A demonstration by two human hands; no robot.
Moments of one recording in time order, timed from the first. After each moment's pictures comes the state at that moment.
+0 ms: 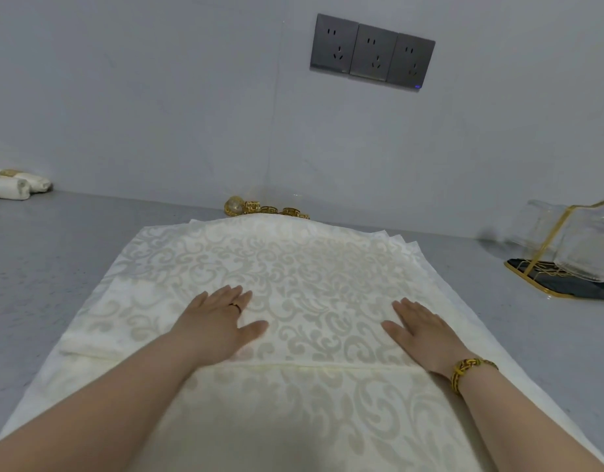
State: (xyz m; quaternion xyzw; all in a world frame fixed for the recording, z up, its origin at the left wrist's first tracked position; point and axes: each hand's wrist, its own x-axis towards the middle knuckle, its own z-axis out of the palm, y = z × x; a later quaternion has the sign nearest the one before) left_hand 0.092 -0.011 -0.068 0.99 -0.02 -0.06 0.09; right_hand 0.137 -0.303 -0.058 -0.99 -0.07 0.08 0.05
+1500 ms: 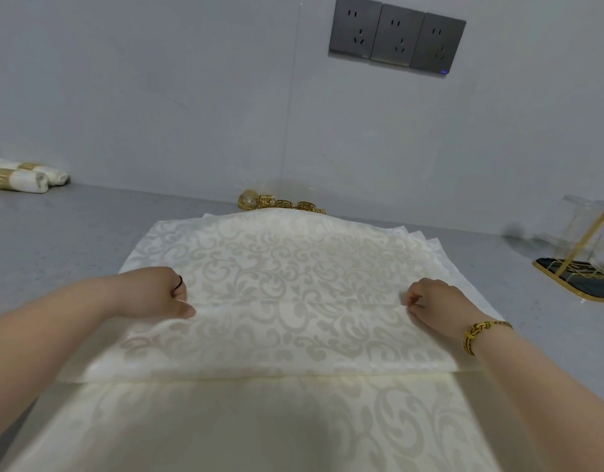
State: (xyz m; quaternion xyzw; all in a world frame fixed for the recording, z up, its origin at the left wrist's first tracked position) left_hand 0.109 0.085 -0.039 0.99 0.02 -0.11 0.13; right_hand 0.179 -0.296 -0.036 -0.99 -0.13 0.00 0.04
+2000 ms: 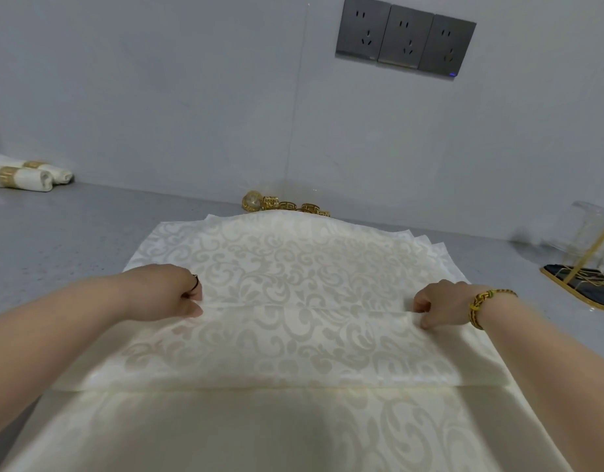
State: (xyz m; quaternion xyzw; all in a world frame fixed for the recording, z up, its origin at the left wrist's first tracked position) left_hand 0.105 0.072 -0.026 0.99 -0.04 -0.10 -0.01; right_hand 0.193 -0.286 -0.005 -0.97 -0.10 0.20 -0.12
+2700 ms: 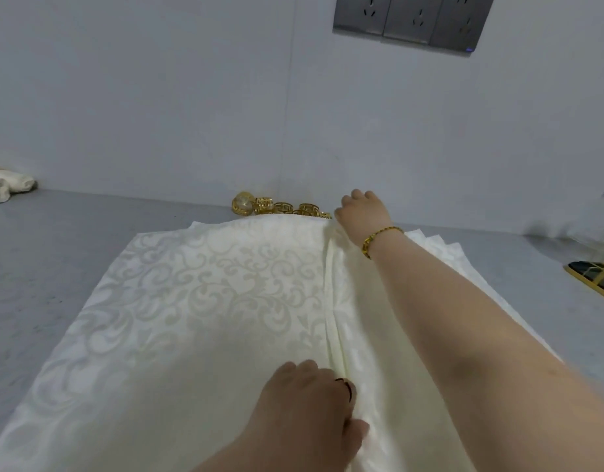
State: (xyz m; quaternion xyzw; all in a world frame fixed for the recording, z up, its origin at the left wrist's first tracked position) left_hand 0.093 -0.080 -0.053 0.98 -0.17 0.00 0.14; right_hand 0.318 -0.163 0.009 -0.92 -0.23 -0.18 -0.26
